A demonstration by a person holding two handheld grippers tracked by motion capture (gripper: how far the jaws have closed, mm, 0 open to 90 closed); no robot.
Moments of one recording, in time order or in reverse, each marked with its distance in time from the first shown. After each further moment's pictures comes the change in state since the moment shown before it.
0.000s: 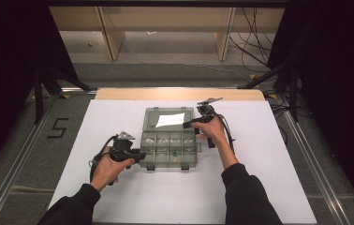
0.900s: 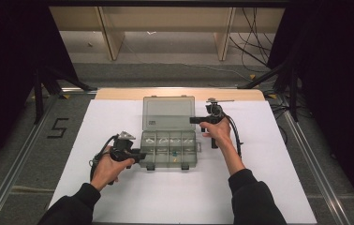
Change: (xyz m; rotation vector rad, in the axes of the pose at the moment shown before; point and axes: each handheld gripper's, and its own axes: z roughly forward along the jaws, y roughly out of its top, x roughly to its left) left arm 0.001 0.001 0.000 0.021 -0.007 0.016; right arm -0.007 -0.010 -0.026 -0.190 0.055 -0.006
